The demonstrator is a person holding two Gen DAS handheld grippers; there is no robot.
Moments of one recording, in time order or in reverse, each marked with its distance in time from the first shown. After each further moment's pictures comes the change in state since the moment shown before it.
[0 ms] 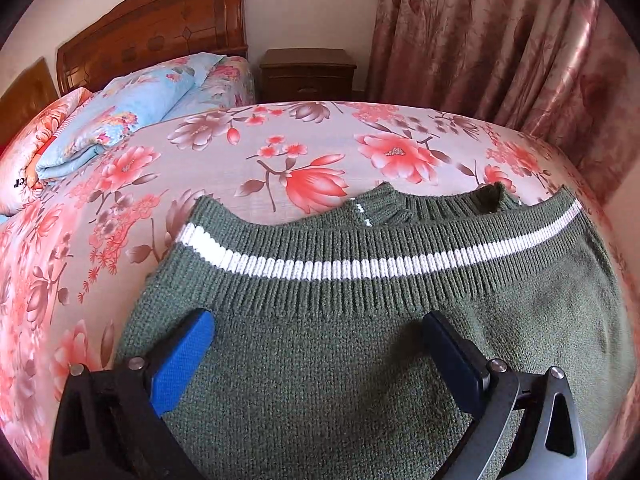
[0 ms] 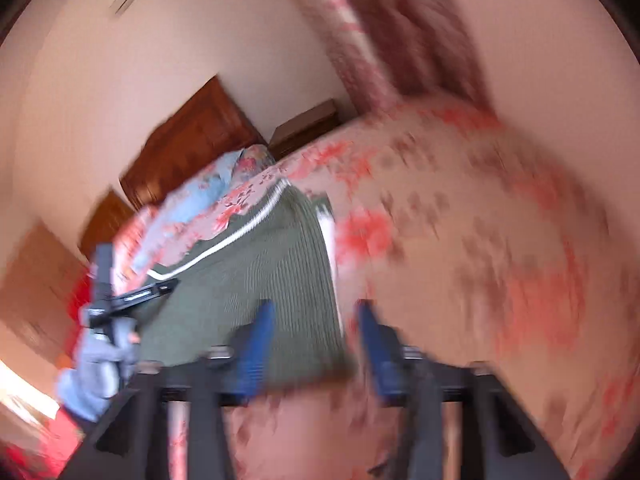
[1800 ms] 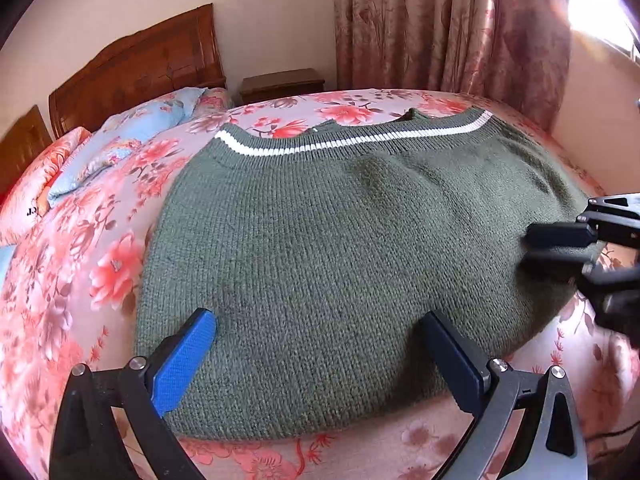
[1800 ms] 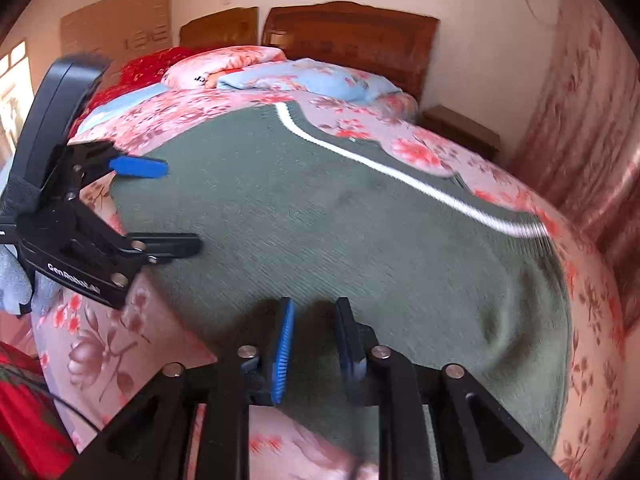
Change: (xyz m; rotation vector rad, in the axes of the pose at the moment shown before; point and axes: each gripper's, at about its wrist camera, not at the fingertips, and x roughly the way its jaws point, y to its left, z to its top) left arm -0.084 -0.003 -0.117 0.155 -0.085 -0.021; right arm 0.122 0.184 -0.064 -0.928 0.242 -0.002
